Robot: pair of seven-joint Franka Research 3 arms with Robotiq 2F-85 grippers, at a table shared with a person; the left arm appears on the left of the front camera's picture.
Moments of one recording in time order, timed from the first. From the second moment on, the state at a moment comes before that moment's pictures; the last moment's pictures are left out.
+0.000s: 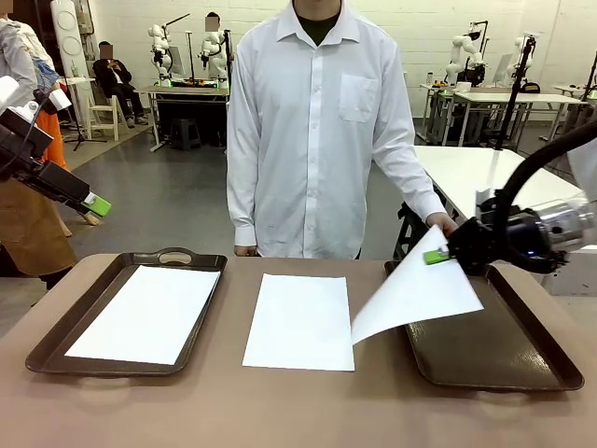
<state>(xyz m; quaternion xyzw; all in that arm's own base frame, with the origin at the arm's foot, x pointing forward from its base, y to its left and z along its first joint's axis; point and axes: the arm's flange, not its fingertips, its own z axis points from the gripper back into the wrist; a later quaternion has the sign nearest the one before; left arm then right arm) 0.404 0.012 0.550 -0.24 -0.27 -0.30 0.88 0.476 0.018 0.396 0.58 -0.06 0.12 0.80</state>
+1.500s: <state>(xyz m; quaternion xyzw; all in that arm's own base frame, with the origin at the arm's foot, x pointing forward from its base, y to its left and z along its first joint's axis) 0.404 0.012 0.550 -0.24 -0.27 -0.30 0.88 0.498 -0.078 0.329 0.49 -0.03 0.14 0.86</state>
